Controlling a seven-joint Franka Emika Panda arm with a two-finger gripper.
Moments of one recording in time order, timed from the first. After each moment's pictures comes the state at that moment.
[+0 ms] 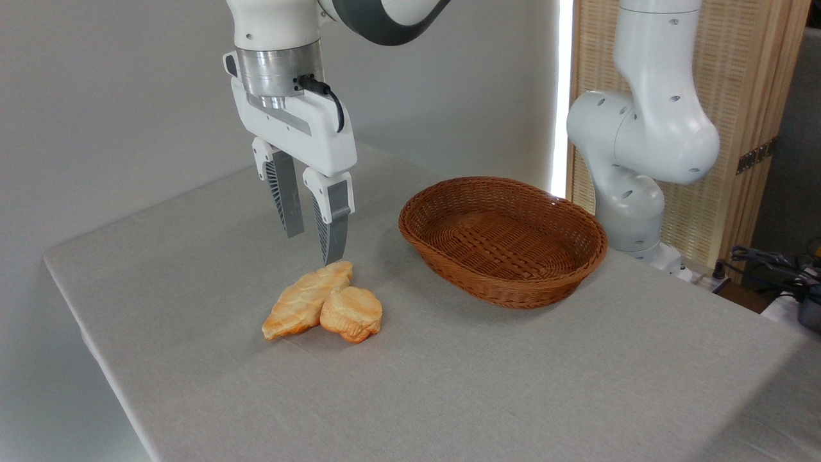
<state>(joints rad) -0.08 -0.09 -0.10 -1.87 -0.03 1.86 0.60</state>
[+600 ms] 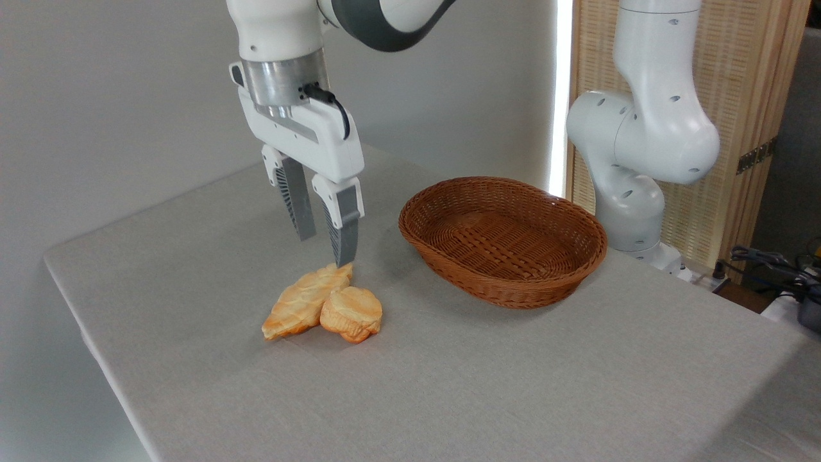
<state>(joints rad) -0.08 -0.09 -0.10 -1.90 -0.03 1.83 0.60</state>
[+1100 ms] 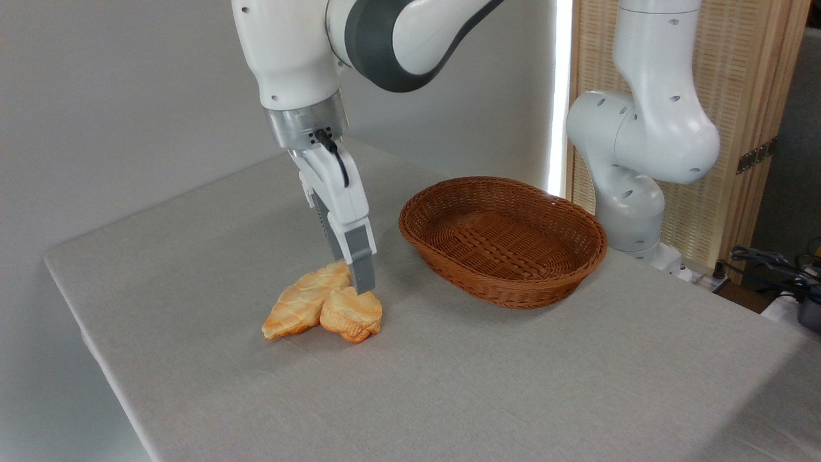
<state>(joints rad) -0.07 -0.08 -0.10 -1.99 -0.03 1.86 0.90</state>
